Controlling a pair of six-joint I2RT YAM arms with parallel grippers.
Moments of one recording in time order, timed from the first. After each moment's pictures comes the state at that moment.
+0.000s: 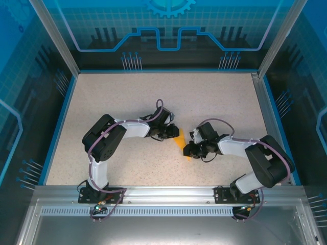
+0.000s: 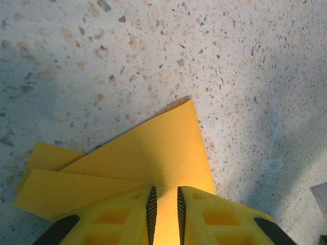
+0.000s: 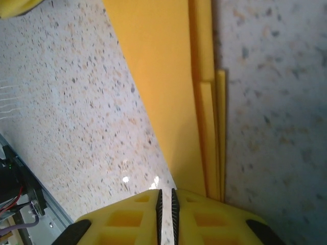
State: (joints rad) left arm -0.64 1.96 1.07 -0.05 0.36 -0.77; right arm 0.51 1.47 0.54 -0.18 -0.56 0.67
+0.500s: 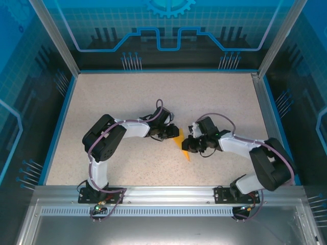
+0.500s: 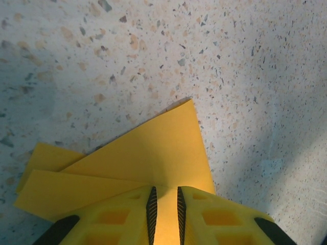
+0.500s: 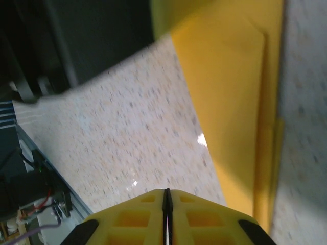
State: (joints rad) left arm -0.64 1.96 1.07 -0.04 0.37 -0.77; right arm 0.50 1.48 0.65 -0.19 -0.59 0.68
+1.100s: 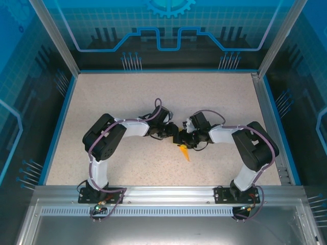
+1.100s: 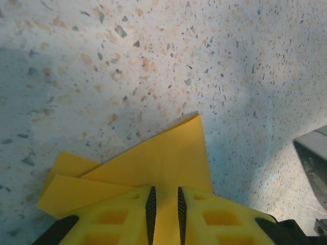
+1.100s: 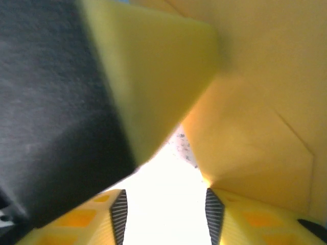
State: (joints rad) left arm -0.62 1.97 1.08 -0.03 0.38 -0.79; right arm 0.50 1.71 0.75 -0.07 -0.62 0.74
